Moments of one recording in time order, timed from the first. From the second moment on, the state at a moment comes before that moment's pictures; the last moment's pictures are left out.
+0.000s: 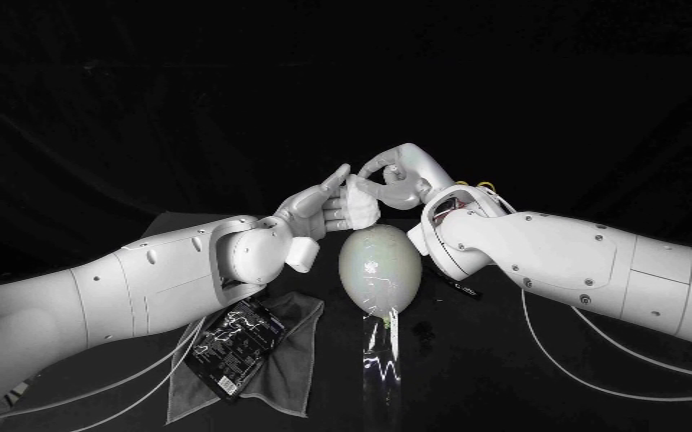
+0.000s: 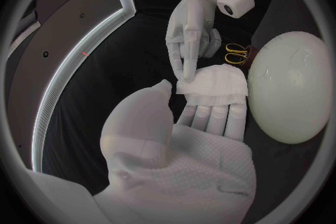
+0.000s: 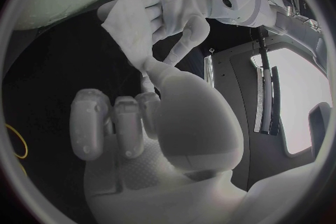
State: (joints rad) left arm 1.20 -0.66 -0.07 1.32 0.27 -0.02 0.25; left_hand 1.14 0.05 0.14 0.29 0.05 0.77 0.20 0.34 0.21 0.99 0.21 0.07 0.06 0.96 0.16 0.11 0.22 0.17 0.87 0.29 0.08 0.06; right arm 1.34 -0.52 -0.16 1.37 -0.88 -0.71 0.02; right_hand 1.41 -0.08 0.44 0.08 0.04 1.10 0.07 0.26 0.54 1.47 -0.01 1.42 1.31 1.46 -0.06 1.57 1.31 0.05 1.47 0.05 1.40 1.31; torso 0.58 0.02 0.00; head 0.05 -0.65
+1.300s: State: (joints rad) left arm 1.20 -0.68 -0.07 1.31 0.26 0.00 0.33; left_hand 1.55 0.07 0.30 0.13 0.05 0.83 0.21 0.38 0.21 1.04 0.18 0.07 0.06 0.97 0.16 0.09 0.20 0.17 0.86 0.28 0.07 0.07; right arm 1.34 -0.53 -0.16 1.36 -0.82 -0.75 0.05; right_hand 1.39 -0.09 0.50 0.06 0.05 1.09 0.06 0.30 0.54 1.47 -0.01 1.42 1.31 1.47 -0.06 1.57 1.31 0.05 1.47 0.05 1.41 1.31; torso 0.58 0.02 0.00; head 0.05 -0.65
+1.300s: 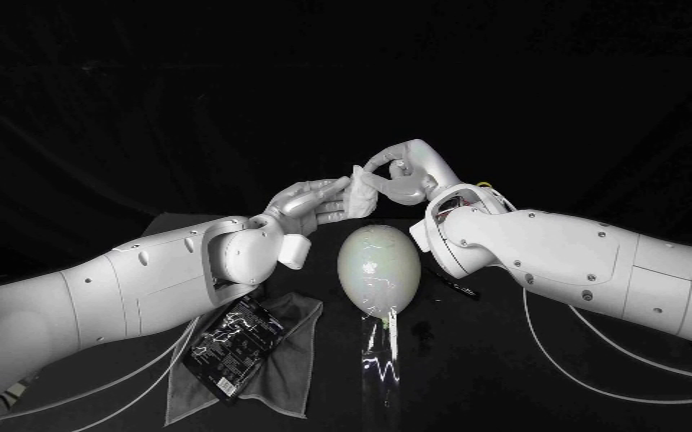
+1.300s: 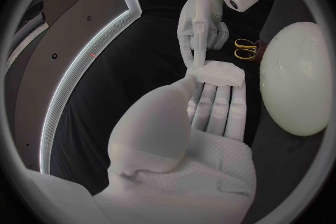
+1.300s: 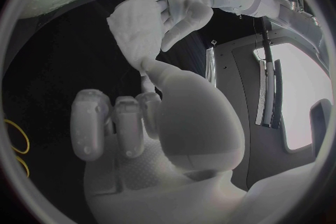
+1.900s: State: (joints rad) left arm 1.20 -0.68 -0.07 1.31 0.25 0.01 0.34; left_hand 1.49 -0.03 0.38 0.14 0.05 0.84 0.21 0.40 0.21 1.06 0.18 0.07 0.06 0.98 0.15 0.08 0.19 0.17 0.88 0.28 0.08 0.07; right arm 1.34 -0.53 -0.16 1.37 -0.82 -0.76 0.06; right_hand 1.39 -0.09 0.50 0.06 0.05 1.08 0.06 0.30 0.55 1.47 -0.01 1.43 1.31 1.47 -0.06 1.57 1.31 0.05 1.46 0.05 1.41 1.31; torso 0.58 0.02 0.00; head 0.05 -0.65
